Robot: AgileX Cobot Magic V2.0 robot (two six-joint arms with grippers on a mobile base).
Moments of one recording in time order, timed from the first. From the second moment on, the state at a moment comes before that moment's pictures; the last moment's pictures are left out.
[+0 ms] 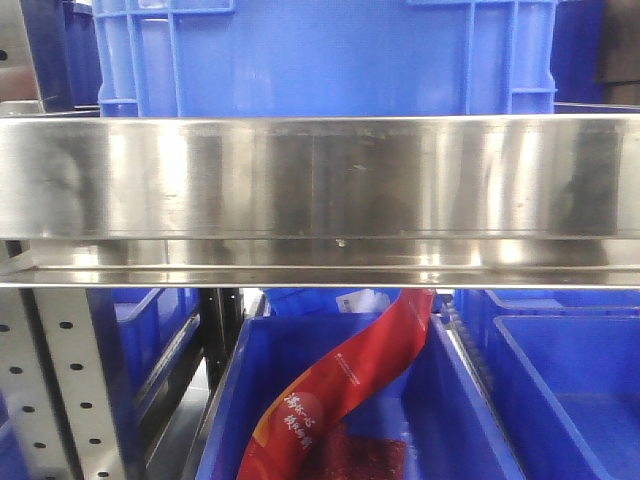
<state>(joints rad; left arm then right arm) -0.39 1.54 -1.66 -0.49 0.46 0.21 0.46 1.44 -1.50 0.24 0.39 -0.01</state>
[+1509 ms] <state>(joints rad) -0.39 0.84 -0.85 -0.52 0.08 0.29 0.46 0.89 -0.91 0.15 0.13 -0.05</state>
